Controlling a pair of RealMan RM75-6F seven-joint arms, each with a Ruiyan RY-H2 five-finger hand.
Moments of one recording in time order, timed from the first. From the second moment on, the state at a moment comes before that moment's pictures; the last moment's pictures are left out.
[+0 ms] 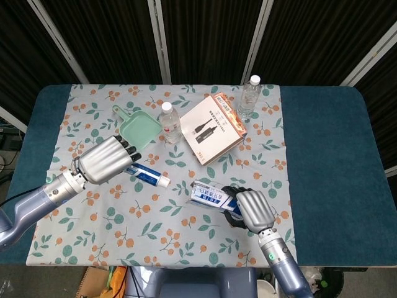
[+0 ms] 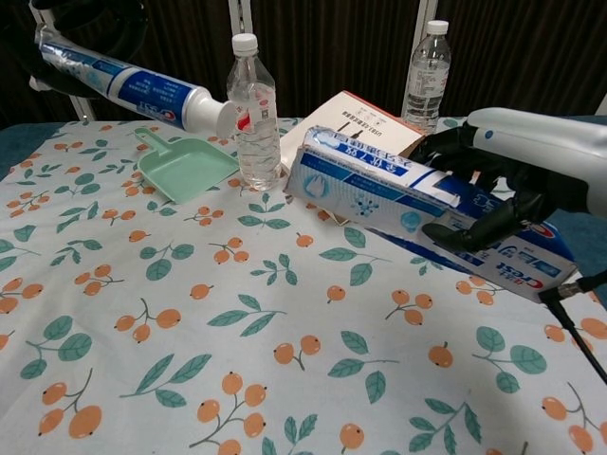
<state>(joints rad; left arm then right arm) -0.87 -0.97 -0.06 -1.64 1.74 1.05 0.19 0.52 -1.45 0.13 -2.16 -1.04 1.28 -0.58</state>
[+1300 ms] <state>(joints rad) -0.99 -1.19 -0.22 -1.75 1.54 0.93 0.69 0.49 -1.30 0.13 -2.21 -1.07 1.25 -0.41</state>
